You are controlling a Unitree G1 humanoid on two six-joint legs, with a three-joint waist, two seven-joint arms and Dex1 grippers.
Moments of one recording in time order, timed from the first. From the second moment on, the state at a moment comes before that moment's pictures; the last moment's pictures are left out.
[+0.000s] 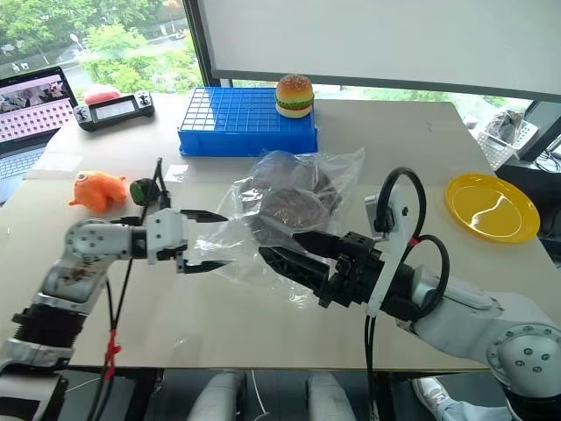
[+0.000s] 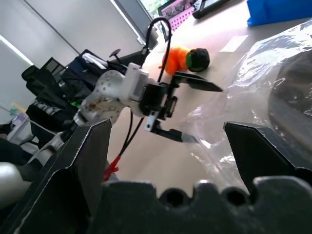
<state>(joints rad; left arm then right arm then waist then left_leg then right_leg) -0.49 0.68 -0.14 0.10 -0.14 -0.09 -1.11 -0.25 -0.88 -0.09 -0.82 1.90 0.72 -0.18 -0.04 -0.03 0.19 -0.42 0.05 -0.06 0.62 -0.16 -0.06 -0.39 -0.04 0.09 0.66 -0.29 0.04</state>
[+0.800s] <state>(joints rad) -0.66 0.56 -0.20 0.02 -0.16 0.21 -1.08 -0.30 -0.82 0.13 -0.73 1.87 0.76 -0.05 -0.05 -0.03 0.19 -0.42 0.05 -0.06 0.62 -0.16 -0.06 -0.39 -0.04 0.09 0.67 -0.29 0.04</state>
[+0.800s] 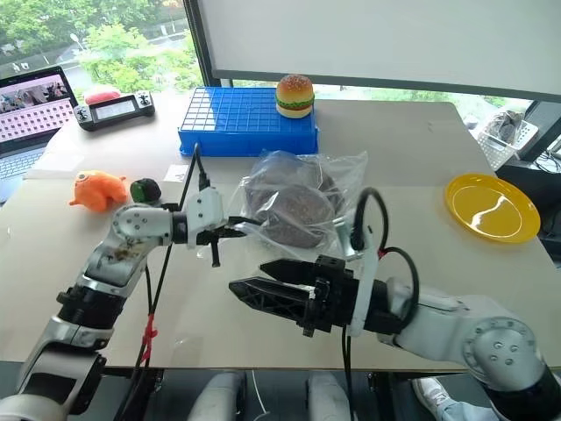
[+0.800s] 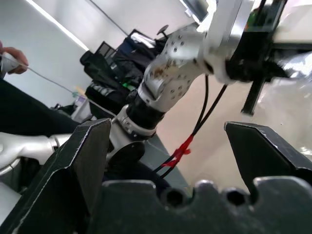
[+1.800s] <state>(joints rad) -0.67 0.50 -0.12 -0.14 -0.50 0.68 -1.04 -0.42 -0.54 0.46 -0.31 0.12 0.51 0.02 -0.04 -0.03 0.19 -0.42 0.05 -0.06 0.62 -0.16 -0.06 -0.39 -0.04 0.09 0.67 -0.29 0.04</state>
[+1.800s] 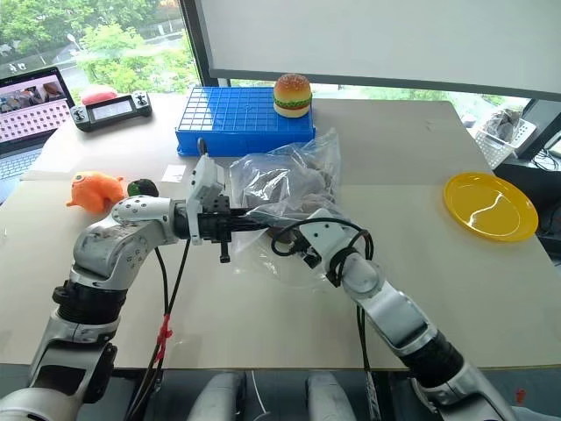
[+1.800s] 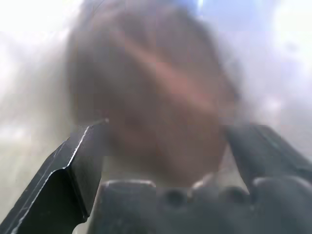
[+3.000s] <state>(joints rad) -0.67 0.47 -0.14 -0.14 -0.50 0.68 -1.01 -0.60 -0.23 0.46 0.22 -0.28 0.30 0.24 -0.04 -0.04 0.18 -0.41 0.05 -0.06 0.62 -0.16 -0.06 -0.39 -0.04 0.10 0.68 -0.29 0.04</state>
